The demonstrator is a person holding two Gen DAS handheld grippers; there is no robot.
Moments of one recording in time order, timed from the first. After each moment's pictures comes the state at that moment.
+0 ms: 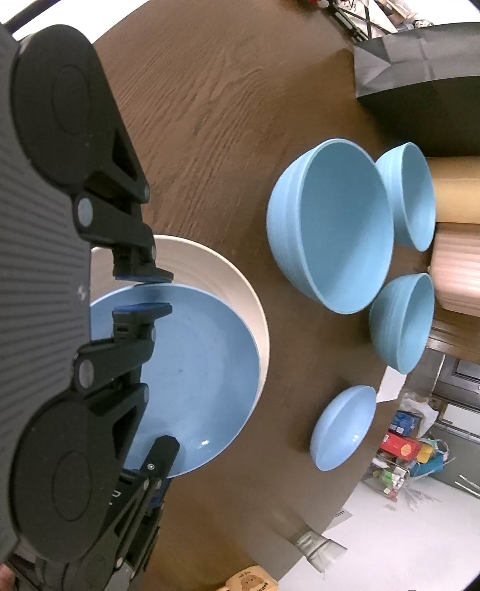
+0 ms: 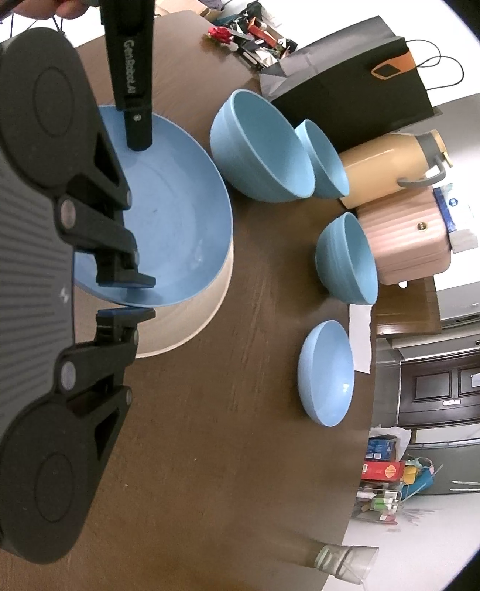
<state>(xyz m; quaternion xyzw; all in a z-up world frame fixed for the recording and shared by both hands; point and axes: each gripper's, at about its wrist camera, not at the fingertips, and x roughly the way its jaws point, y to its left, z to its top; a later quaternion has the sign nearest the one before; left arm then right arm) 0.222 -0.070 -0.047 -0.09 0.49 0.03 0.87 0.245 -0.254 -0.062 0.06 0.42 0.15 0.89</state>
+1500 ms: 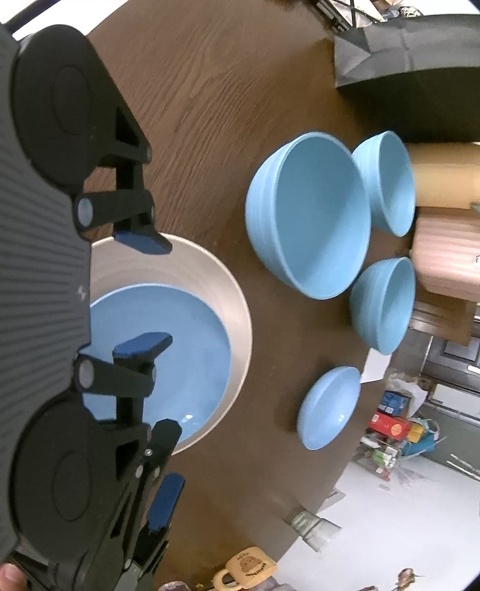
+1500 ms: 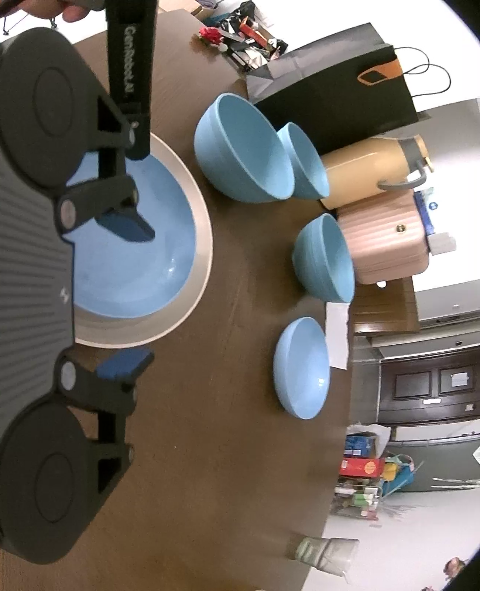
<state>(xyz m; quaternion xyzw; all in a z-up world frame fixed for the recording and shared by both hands) 0.205 -0.063 -0.028 -0.09 0.46 0.01 0.88 0.237 -0.259 -0.044 0.05 0.38 0.14 0.91</state>
